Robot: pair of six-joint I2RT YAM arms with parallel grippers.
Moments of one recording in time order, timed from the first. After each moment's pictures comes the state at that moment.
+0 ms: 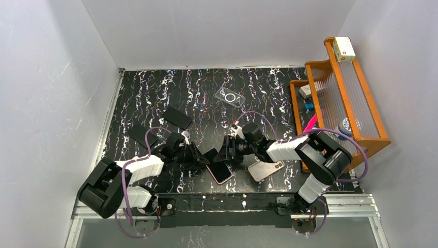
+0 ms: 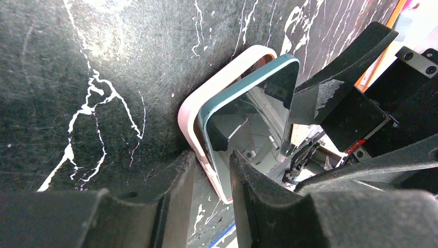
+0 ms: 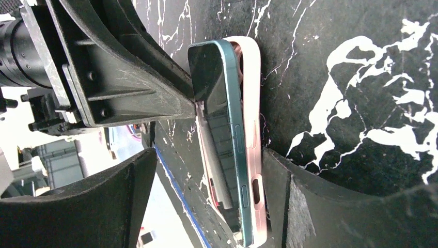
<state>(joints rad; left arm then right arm) -0.55 1.27 0.33 0.11 0.40 -1.02 0.78 1.64 0.58 0.42 -0.60 0.86</state>
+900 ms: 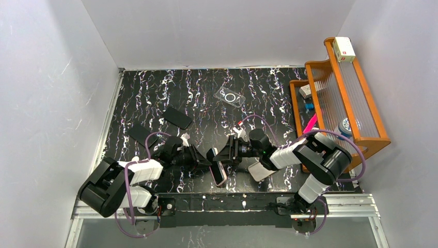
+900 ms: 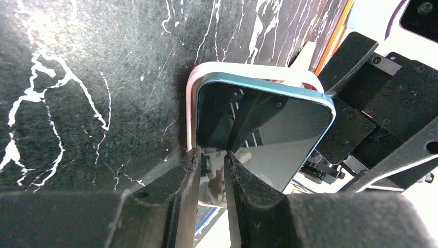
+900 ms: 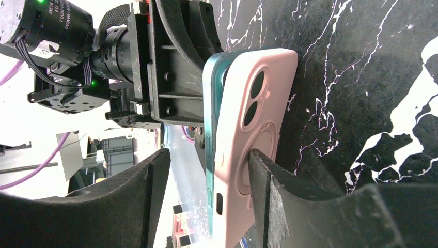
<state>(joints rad) -0.55 1.28 0.24 0.32 0.50 -1.15 0.79 1.64 0.44 0.84 -0.65 1.13</state>
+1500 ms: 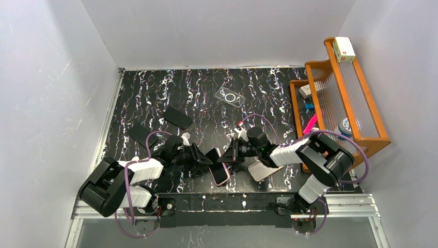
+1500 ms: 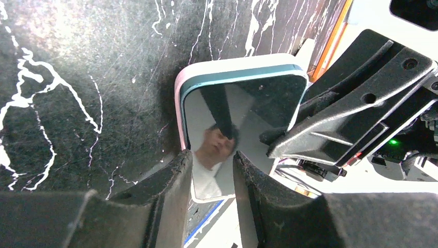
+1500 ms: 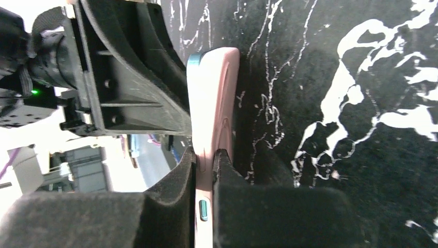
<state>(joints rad) -0.55 1.29 0.25 0.33 0.51 -1.14 0.79 1.63 0.48 0.64 -0.60 1.02</state>
